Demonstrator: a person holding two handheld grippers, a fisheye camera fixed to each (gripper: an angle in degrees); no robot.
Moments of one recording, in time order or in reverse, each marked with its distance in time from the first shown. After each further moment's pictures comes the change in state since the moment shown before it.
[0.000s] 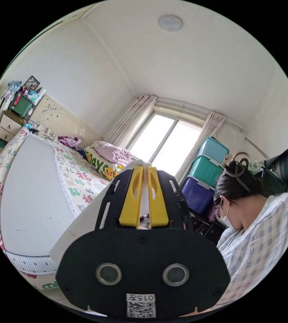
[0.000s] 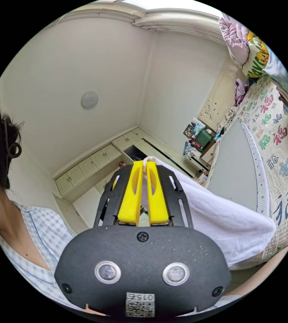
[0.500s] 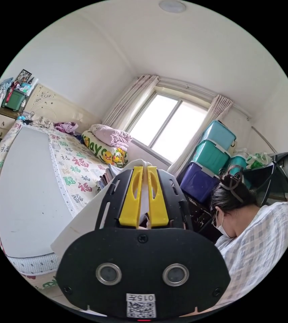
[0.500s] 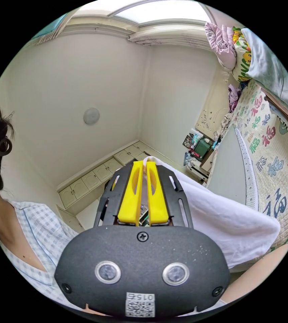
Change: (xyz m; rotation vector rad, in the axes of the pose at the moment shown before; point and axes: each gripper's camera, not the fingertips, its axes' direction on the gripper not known) left arm 0.033 0.000 0.094 -0.186 -0.017 -0.004; right arm 0.021 0.016 -0.088 0.127 -0.026 0.040
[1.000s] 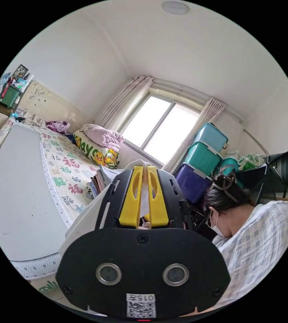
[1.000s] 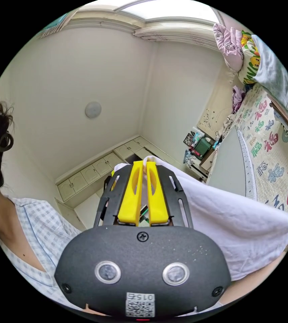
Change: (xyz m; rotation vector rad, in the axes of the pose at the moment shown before) left arm 0.014 -0.005 0.001 0.042 0.077 0.004; right arm -0.040 -0.012 0.025 -0.064 0.015 -0.051
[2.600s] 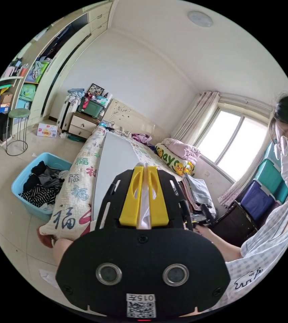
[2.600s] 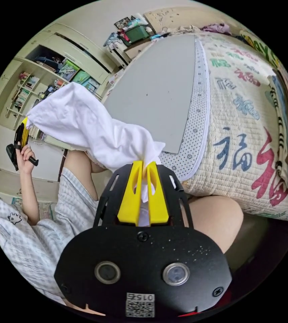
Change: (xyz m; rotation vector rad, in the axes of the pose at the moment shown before) left arm -0.062 0.012 -0.217 0.076 -0.702 -0.125; right arm 0.067 -0.002 0.278 -1.036 0.874 0.029
